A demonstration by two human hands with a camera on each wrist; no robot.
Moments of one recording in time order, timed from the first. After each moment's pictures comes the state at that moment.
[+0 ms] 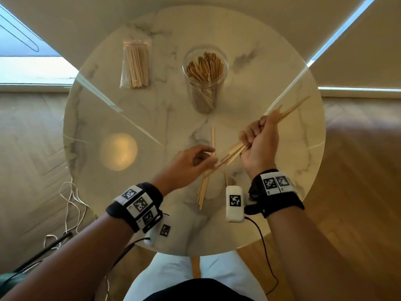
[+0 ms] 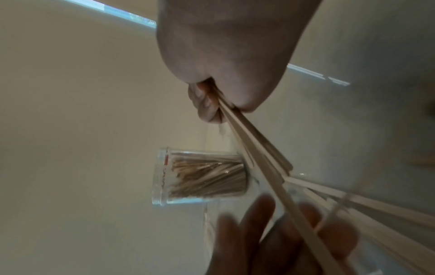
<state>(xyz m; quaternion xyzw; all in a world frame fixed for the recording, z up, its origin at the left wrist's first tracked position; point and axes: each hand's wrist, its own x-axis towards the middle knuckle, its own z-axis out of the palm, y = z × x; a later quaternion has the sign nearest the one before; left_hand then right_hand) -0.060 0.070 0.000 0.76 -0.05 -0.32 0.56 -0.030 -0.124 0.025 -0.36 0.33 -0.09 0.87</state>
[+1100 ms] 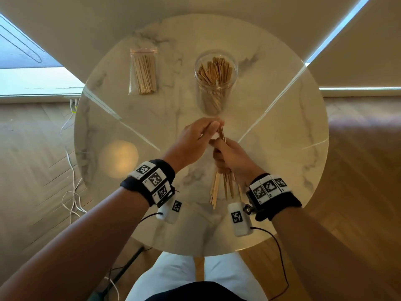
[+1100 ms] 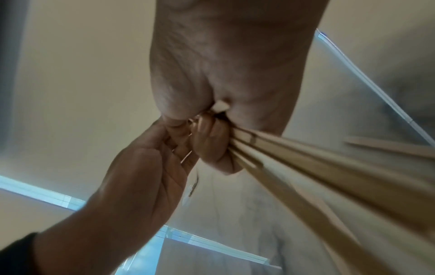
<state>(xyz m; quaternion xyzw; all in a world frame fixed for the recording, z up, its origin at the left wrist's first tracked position) -0.002 0.080 0.013 0.83 -0.14 -0.14 0.52 -0.054 -0.065 0.022 -0.58 0.22 0.28 0.73</state>
